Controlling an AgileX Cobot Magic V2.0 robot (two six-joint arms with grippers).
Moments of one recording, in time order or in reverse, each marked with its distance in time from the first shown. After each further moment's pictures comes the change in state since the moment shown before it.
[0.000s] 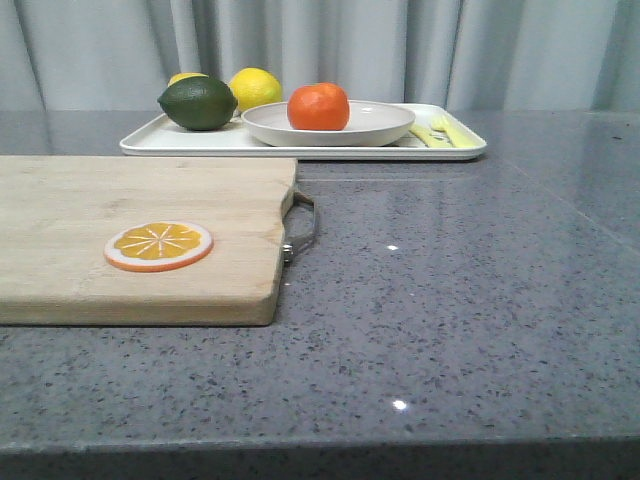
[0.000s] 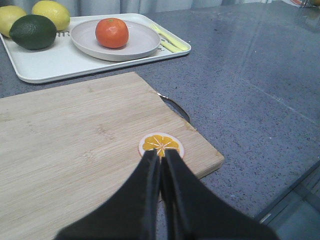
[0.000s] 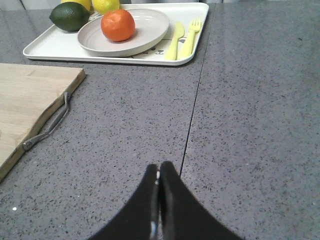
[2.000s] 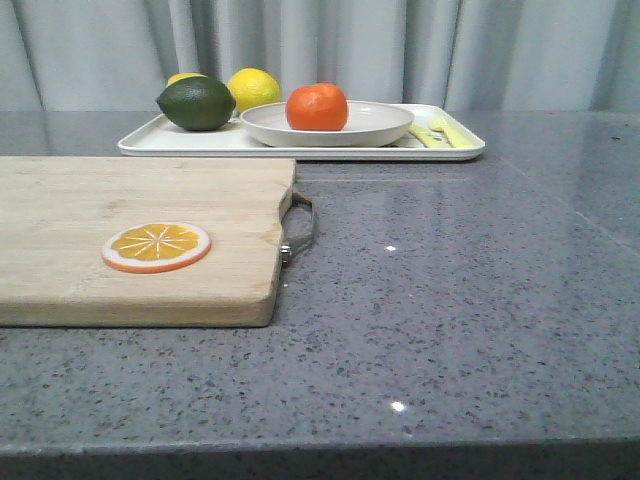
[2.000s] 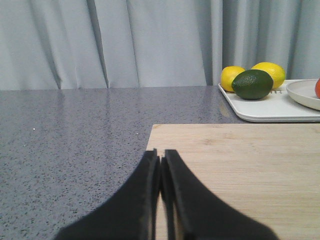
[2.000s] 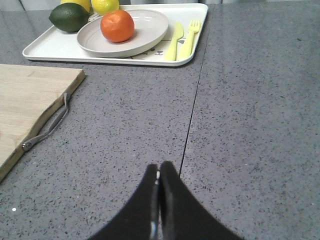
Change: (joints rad) left arm 0.583 -0.307 0.490 0.166 -0.518 -0.008; right arm 0.000 -0.002 0.000 0.000 0.000 0.000
